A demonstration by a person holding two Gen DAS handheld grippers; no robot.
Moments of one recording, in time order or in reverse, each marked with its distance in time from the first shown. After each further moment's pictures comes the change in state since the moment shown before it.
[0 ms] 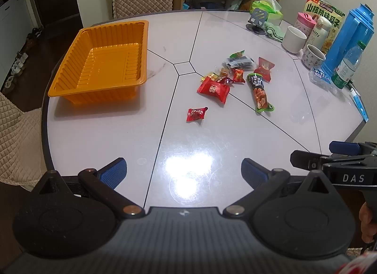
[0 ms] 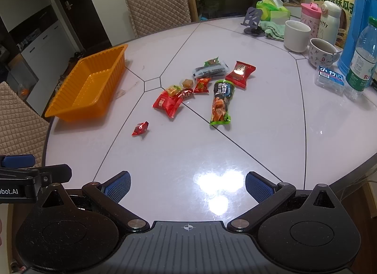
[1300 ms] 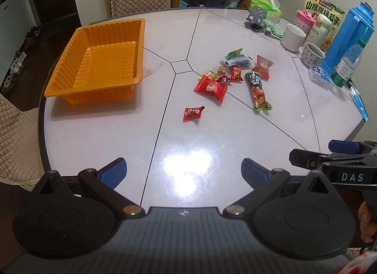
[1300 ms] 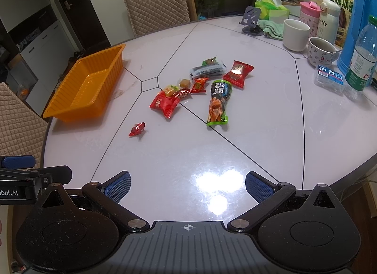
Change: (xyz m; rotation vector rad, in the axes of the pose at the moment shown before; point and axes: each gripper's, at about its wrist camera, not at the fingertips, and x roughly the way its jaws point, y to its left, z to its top) left arm 0.003 -0.003 0.003 0.002 0.013 -0.001; right arm 0.002 -0.002 -0.001 0.001 0.000 -0.001
